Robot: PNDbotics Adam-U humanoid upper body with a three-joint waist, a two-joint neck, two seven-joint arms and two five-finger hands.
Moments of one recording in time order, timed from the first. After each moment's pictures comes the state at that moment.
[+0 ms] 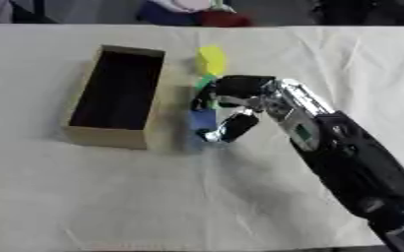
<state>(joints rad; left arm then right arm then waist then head) -0.10 0.38 0.33 -1.98 -0.12 -0.24 0.34 -0.92 -0.12 0.46 -1.09 0.93 -0.41 0.55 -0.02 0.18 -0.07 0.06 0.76</state>
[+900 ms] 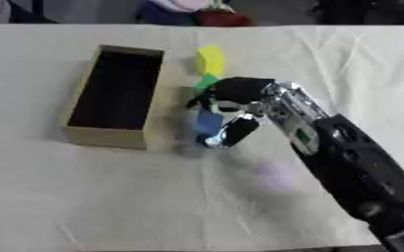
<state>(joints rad) -0.10 0.38 0.33 -1.98 -0.12 -0.24 0.34 -0.90 -0.12 0.47 -1.11 0.97 -0.43 0.52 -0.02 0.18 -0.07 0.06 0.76</state>
